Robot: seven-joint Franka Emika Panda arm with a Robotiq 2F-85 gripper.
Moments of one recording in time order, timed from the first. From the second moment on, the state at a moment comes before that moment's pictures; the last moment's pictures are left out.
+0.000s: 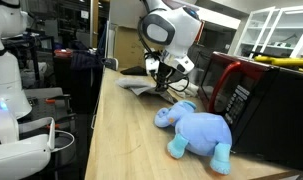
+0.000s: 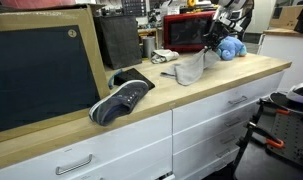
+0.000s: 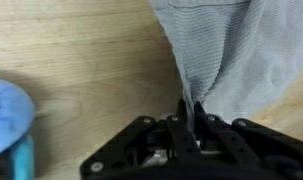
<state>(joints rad) -0.47 0.33 -0.11 -1.95 0.52 2.15 -0.45</state>
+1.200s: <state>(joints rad) -0.31 0.10 -0.14 -2.14 0.50 2.23 -0.86</state>
